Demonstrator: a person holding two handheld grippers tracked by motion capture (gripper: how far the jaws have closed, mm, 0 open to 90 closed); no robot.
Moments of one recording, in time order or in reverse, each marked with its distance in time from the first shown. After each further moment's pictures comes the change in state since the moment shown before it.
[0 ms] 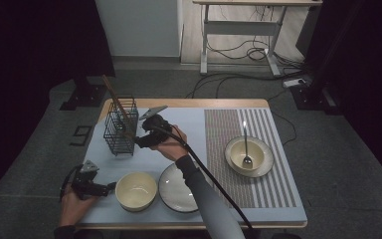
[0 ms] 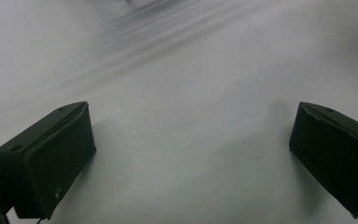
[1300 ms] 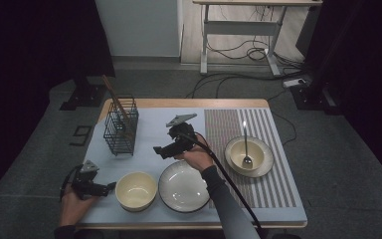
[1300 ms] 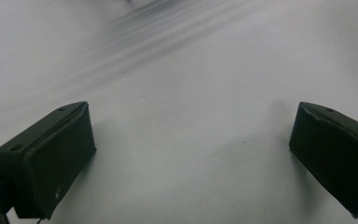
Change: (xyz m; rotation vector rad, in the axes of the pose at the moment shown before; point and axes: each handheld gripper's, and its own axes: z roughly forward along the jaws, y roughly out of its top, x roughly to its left) left arm 0.000 0.000 0.000 0.001 0.001 0.001; right arm -0.021 -0.051 -0.050 -0.007 -0.019 0.075
